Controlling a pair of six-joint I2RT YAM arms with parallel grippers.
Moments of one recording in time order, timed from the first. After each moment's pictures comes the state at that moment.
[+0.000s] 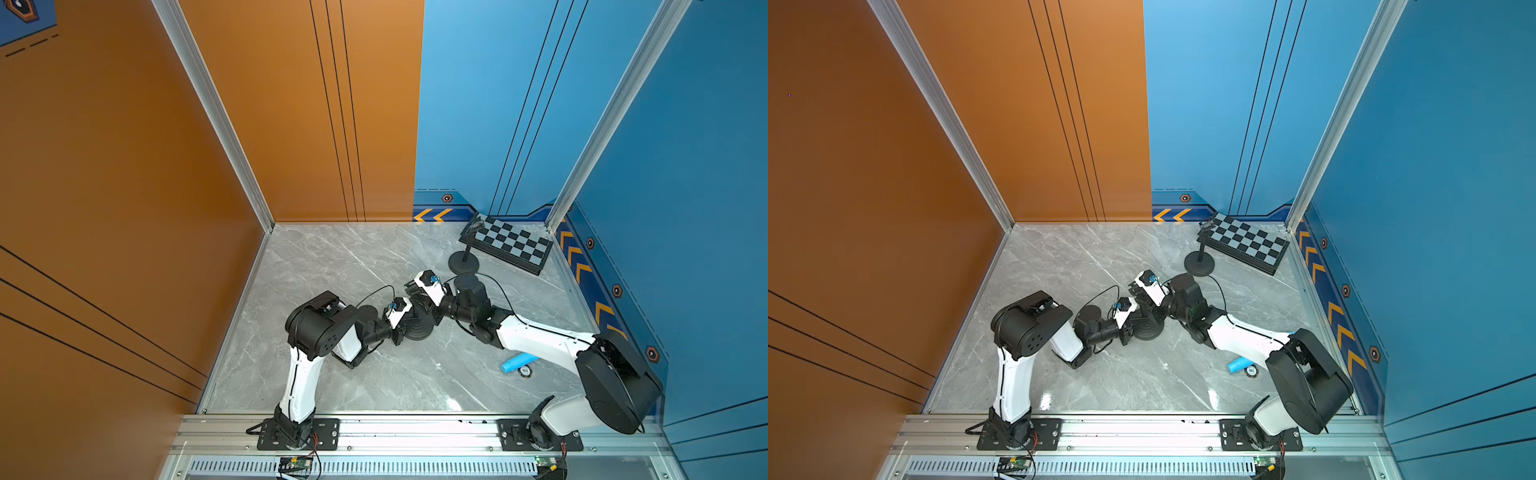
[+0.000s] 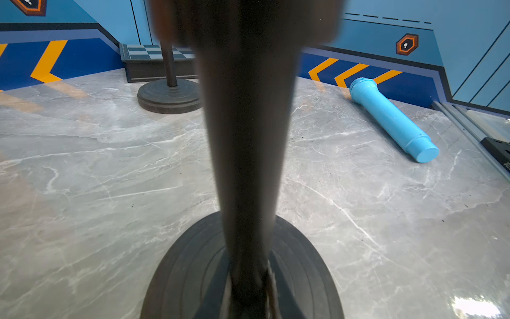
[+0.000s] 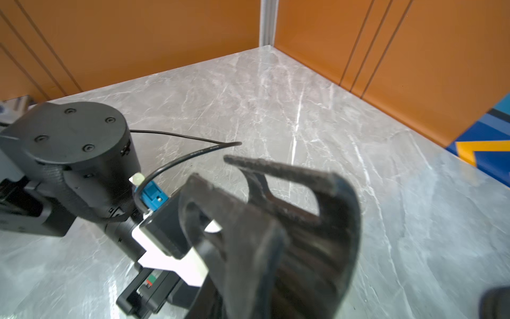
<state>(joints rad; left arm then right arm) -0.59 2.09 0.52 1.35 0.52 0.00 0.74 1.47 0.70 0.41 -0.10 -0.07</state>
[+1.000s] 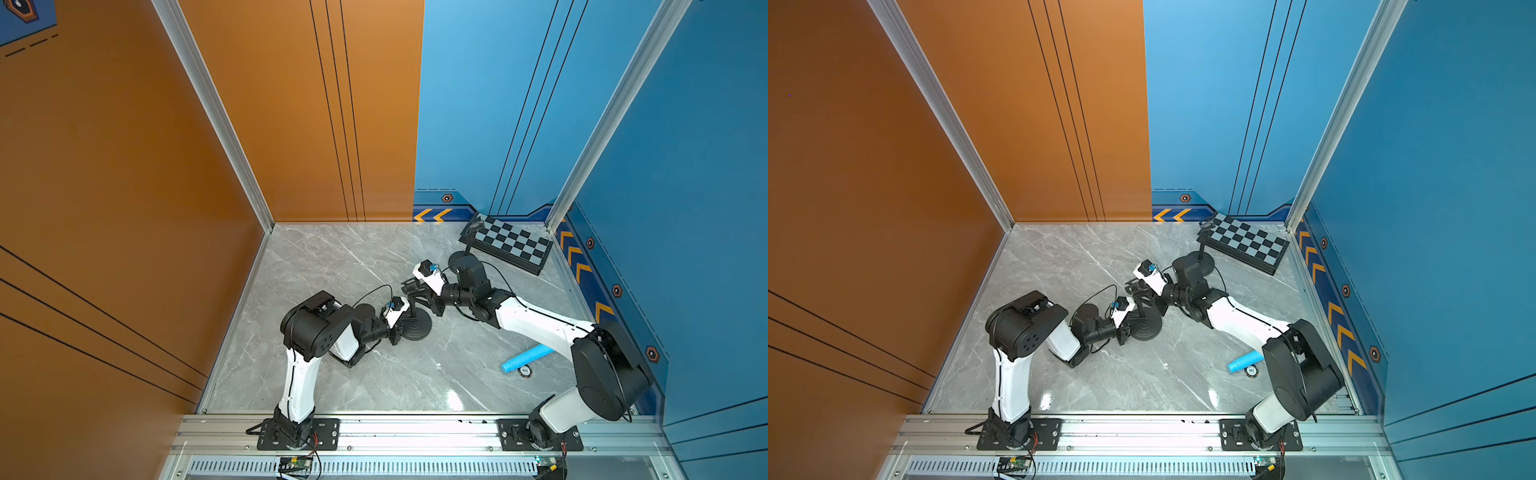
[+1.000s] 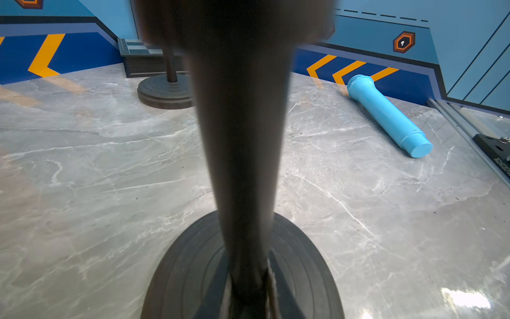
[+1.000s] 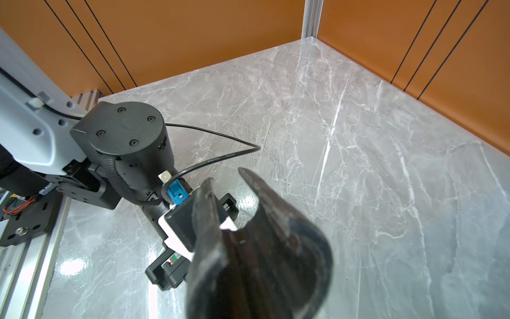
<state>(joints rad) -0.56 2.06 0.51 1.30 0.56 0.01 0.56 1.56 0.95 0.09 -0.59 -0.25</state>
